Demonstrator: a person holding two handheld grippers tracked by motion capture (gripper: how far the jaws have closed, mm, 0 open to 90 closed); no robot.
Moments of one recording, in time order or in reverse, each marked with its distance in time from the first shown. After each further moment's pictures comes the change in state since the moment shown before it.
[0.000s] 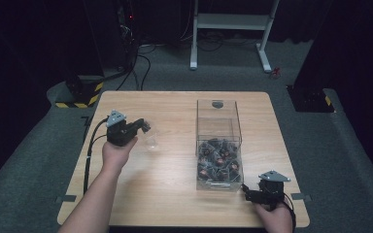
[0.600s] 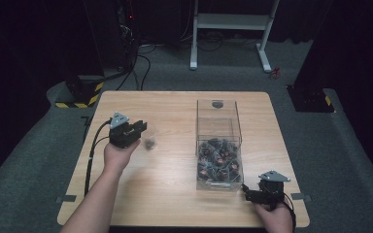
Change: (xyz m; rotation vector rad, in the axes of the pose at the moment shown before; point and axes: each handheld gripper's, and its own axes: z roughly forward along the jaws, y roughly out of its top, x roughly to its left) left arm -0.004 -0.006 0.003 0.021 0.015 0.017; right arm 0.000 0.000 0.000 0.000 0.001 0.000
